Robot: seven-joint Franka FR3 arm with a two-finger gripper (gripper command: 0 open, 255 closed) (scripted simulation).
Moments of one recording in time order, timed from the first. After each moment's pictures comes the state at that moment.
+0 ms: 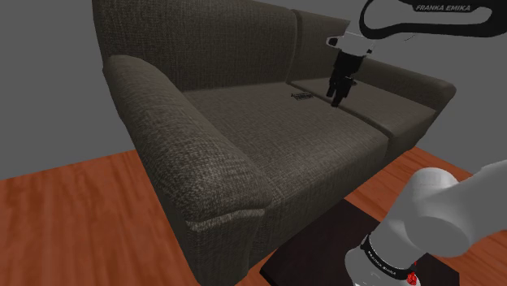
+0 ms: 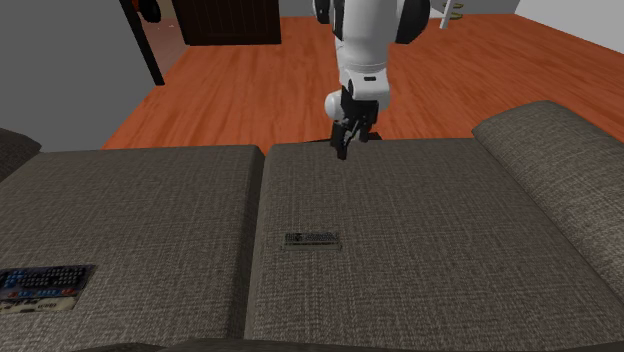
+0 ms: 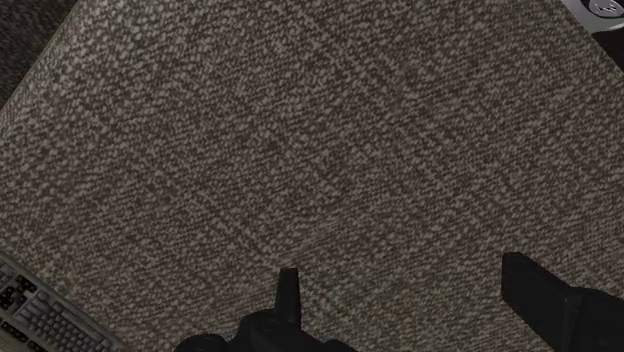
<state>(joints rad) 0.08 -0.56 -0.38 -2.21 -0.20 1.71 -0.85</state>
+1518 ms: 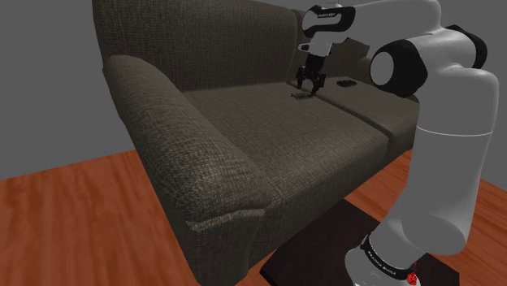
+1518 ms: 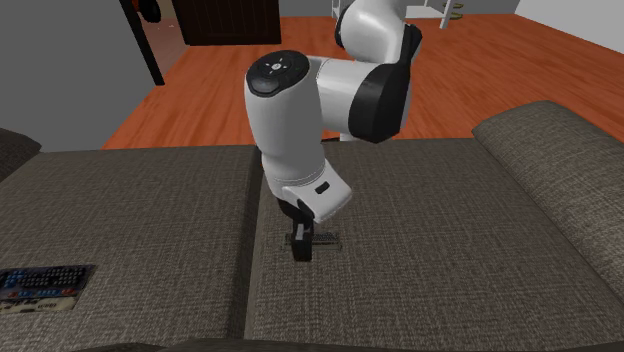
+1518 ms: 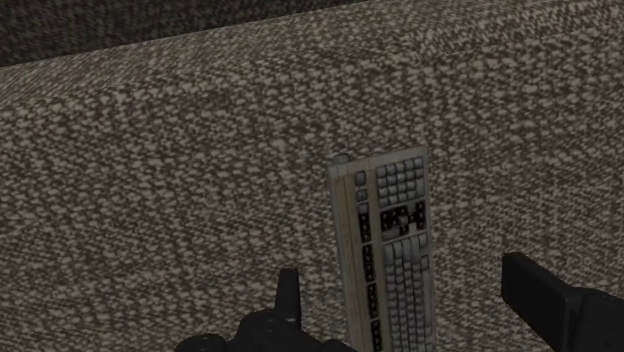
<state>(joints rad) 0.02 0.37 -0.72 -1.43 0.29 1.62 -1.98</state>
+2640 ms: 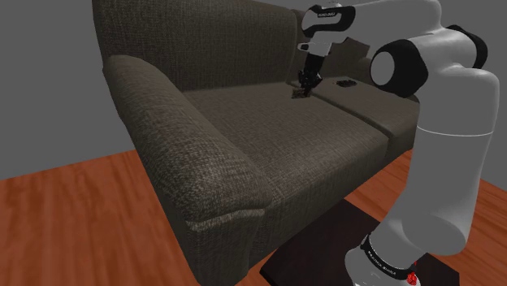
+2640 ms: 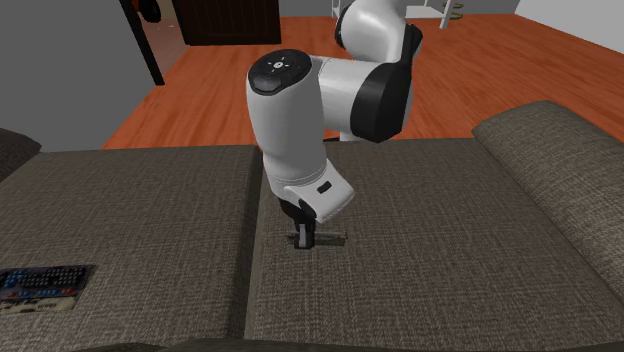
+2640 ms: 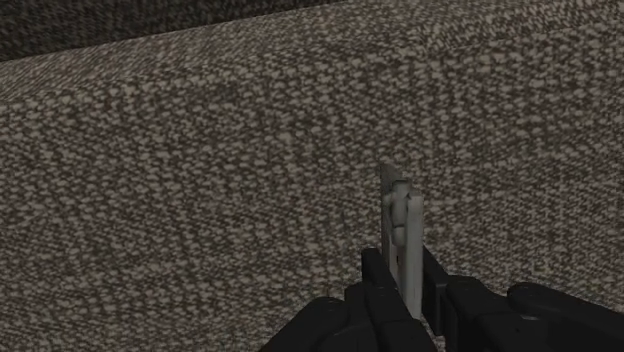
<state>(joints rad) 0.02 0.37 -0.72 -1.43 0.30 1.63 -1.98</state>
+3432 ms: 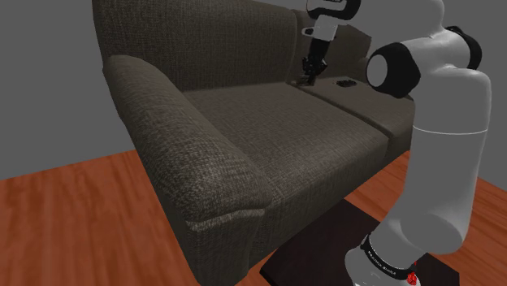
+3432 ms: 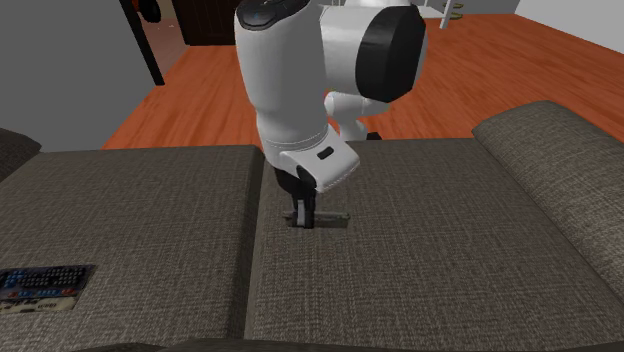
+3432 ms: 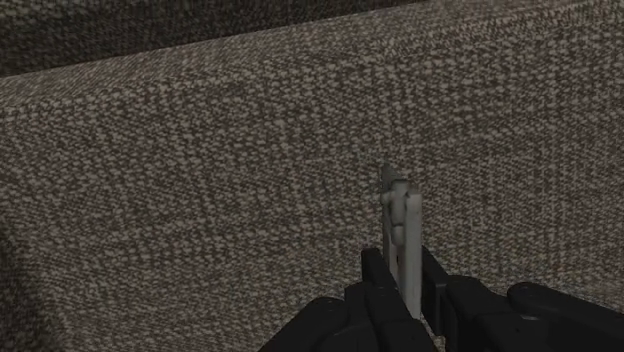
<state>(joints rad) -0.02 0.41 -0.72 -1.22 0.31 1.45 -1.97</state>
